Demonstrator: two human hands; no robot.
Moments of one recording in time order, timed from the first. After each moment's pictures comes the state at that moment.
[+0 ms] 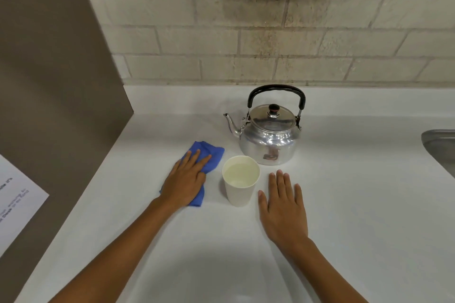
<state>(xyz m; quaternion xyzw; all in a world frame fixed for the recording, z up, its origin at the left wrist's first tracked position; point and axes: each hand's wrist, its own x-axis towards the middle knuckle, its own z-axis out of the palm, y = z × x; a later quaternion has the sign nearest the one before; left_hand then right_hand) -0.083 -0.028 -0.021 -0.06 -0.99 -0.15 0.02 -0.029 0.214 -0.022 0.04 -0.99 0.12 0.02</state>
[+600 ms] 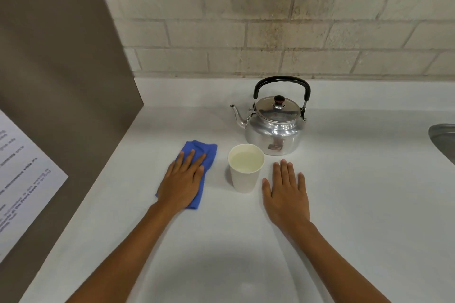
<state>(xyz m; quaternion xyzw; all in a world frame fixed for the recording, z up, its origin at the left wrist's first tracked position) -0.036 -0.030 -0.013 0.02 -0.99 -0.14 0.00 -0.032 0.213 -0.025 0.04 -0.99 0.10 0.03</state>
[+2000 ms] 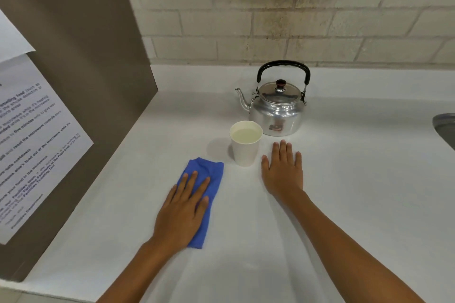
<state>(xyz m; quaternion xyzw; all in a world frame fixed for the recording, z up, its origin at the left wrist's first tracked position) 0.104 0.001 -0.024 0.03 -0.99 -0.15 0.04 -0.032 0.215 -0.026 0.05 -0.99 0.09 0.01</state>
